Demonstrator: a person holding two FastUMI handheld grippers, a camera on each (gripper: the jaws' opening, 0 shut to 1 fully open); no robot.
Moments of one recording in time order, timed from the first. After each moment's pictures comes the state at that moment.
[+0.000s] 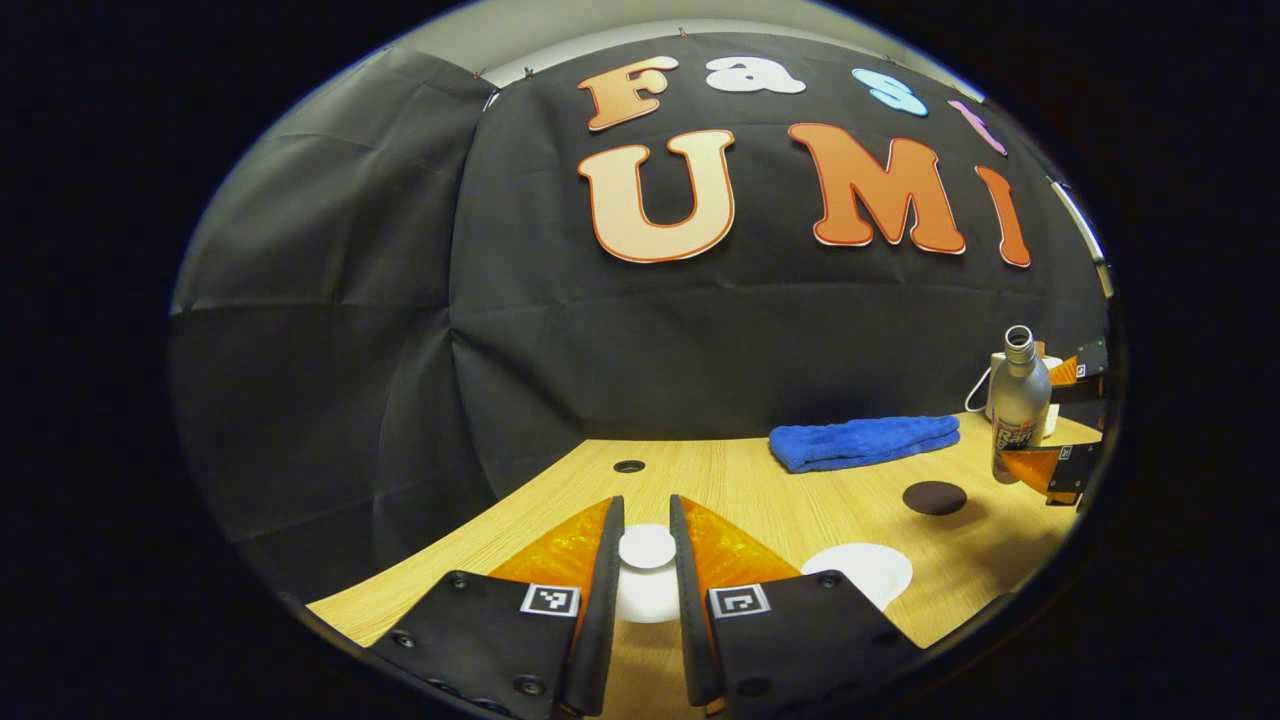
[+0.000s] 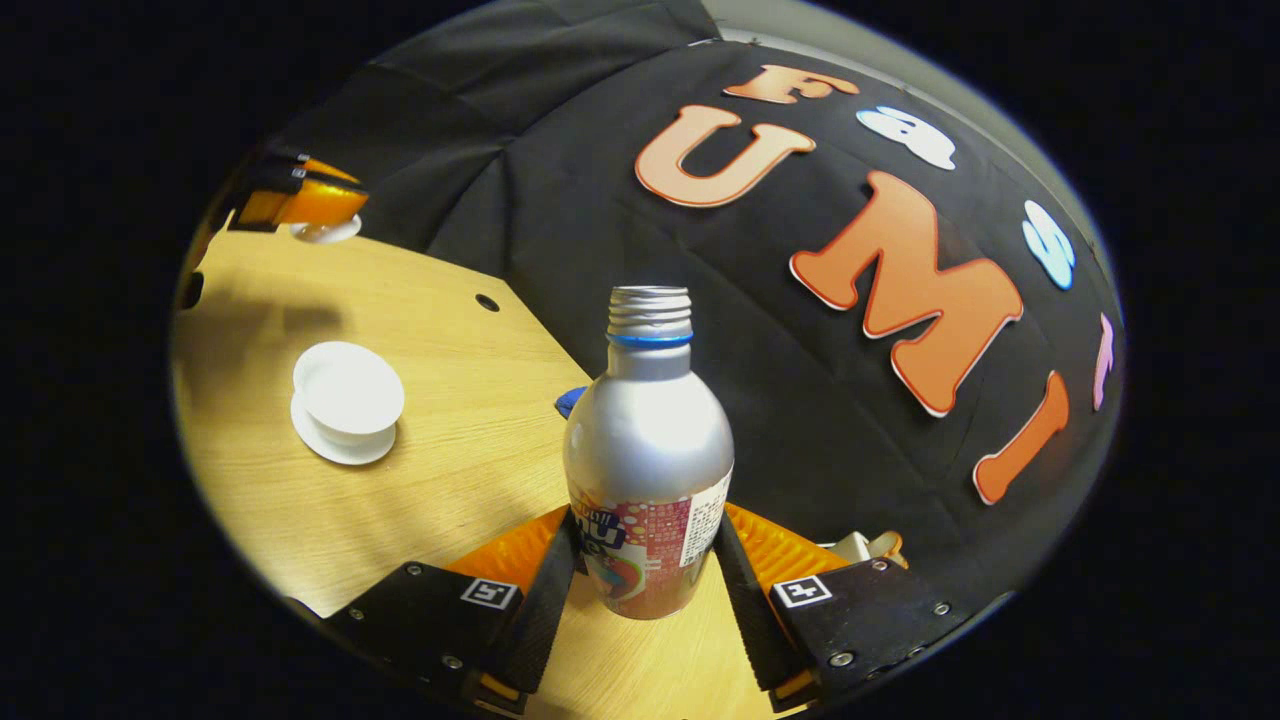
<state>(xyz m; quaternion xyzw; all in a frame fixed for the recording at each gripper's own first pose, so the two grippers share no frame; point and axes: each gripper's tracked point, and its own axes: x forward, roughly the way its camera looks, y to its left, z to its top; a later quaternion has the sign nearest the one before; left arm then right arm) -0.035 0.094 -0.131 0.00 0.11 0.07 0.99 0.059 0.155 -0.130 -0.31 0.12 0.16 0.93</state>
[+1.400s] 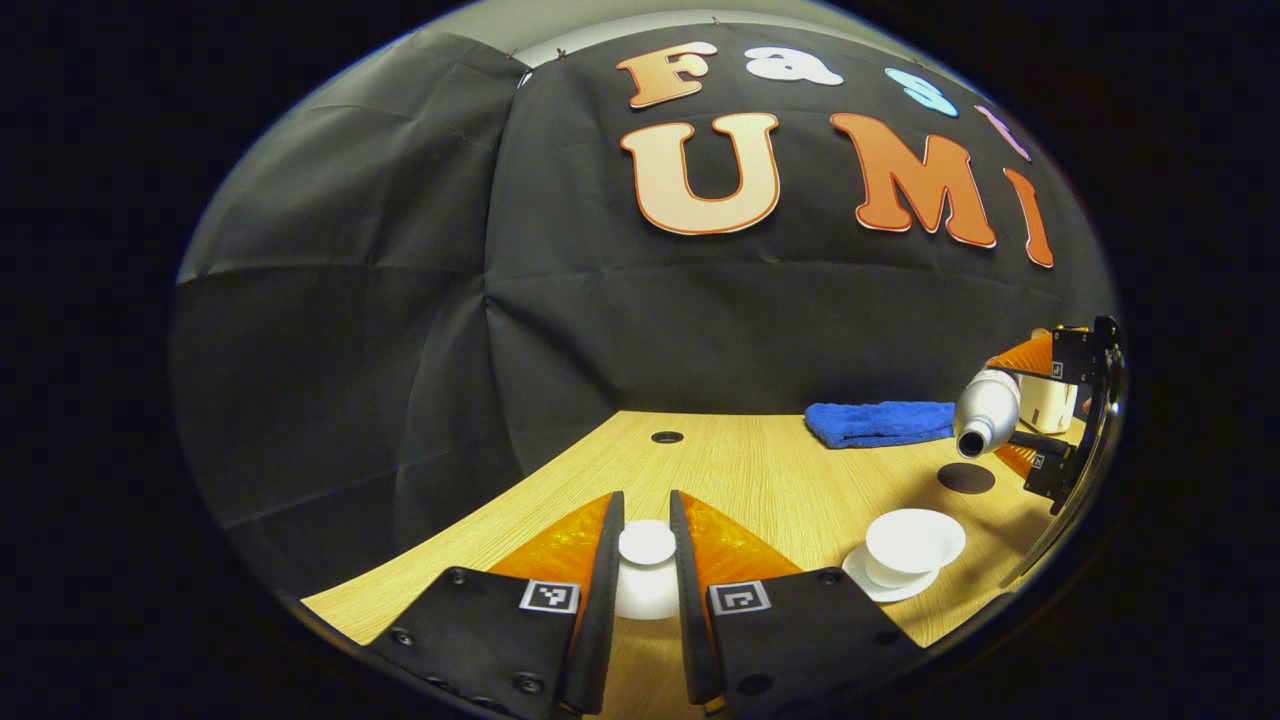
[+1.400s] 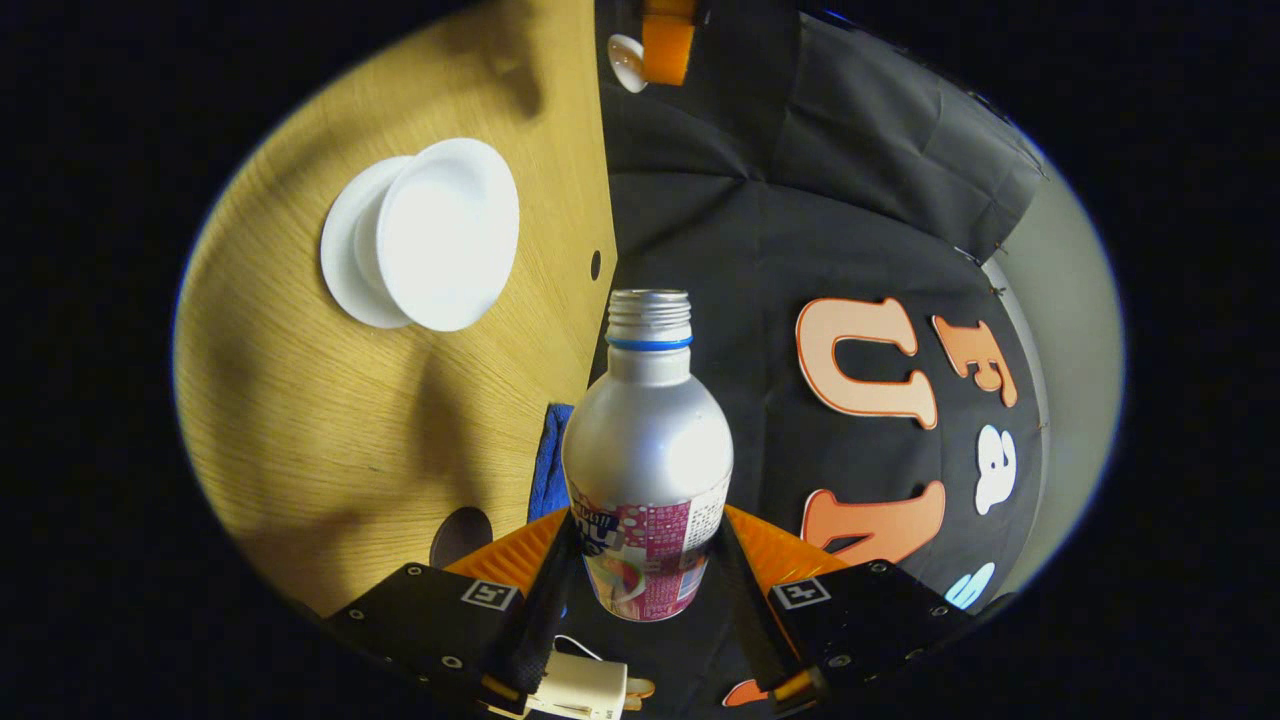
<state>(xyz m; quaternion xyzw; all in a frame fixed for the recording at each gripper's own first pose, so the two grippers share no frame) -0.053 0.136 -0.162 -0.02 0.14 0.10 0.99 0.093 0.235 -0.119 -0.68 -0.08 0.18 0.71</state>
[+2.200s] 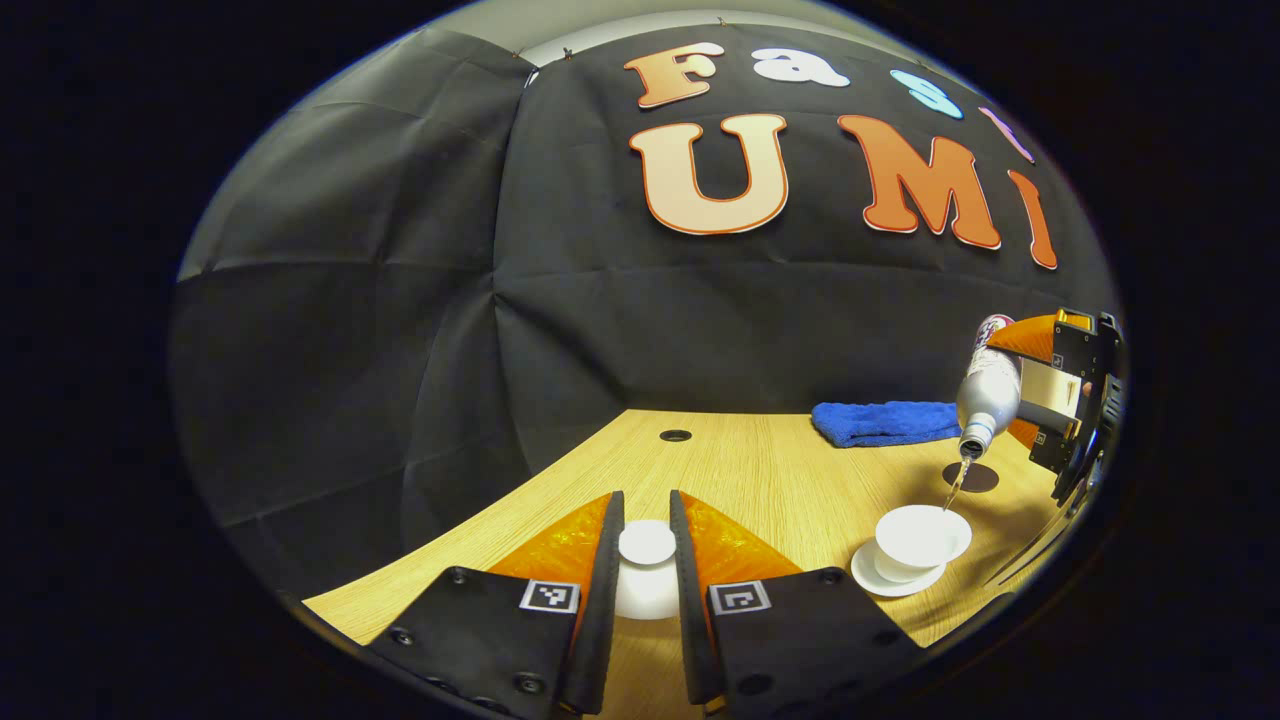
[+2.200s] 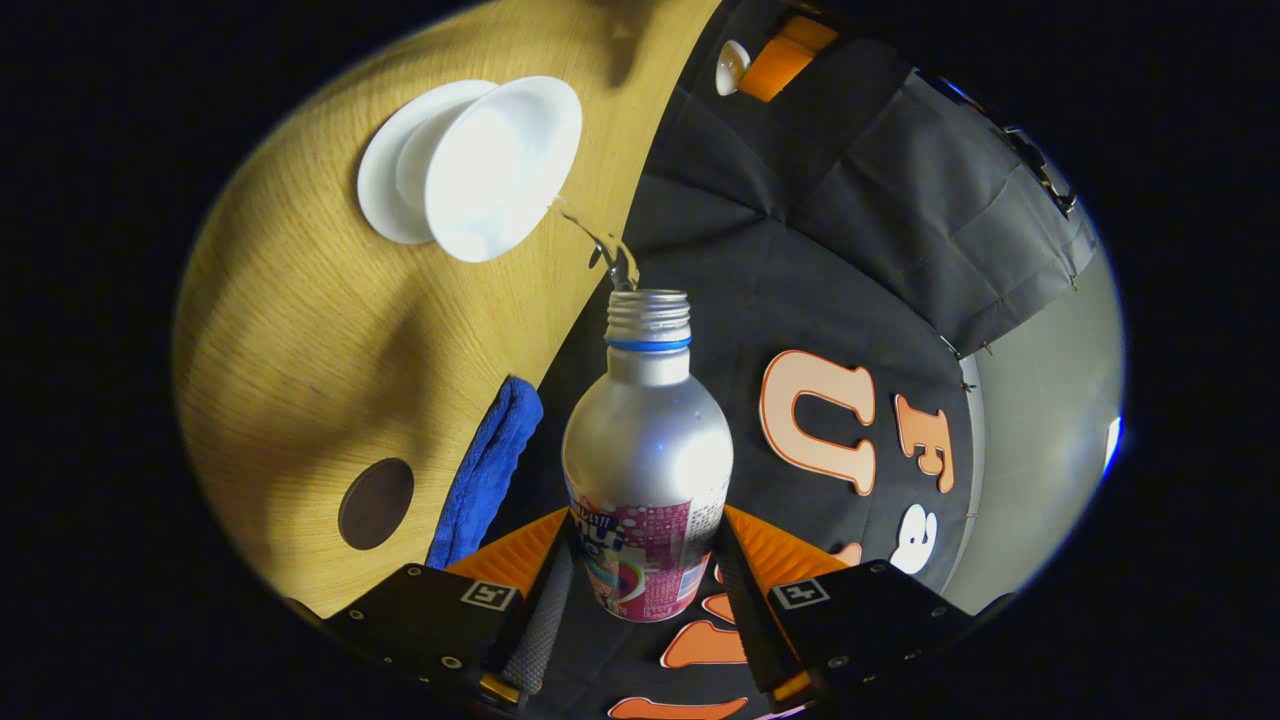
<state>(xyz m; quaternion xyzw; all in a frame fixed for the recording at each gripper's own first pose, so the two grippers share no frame) -0.054 0.139 -0.163 -0.03 0.14 0.11 0.98 0.100 0.238 -0.098 -0.76 -0.16 0.13 0.62</state>
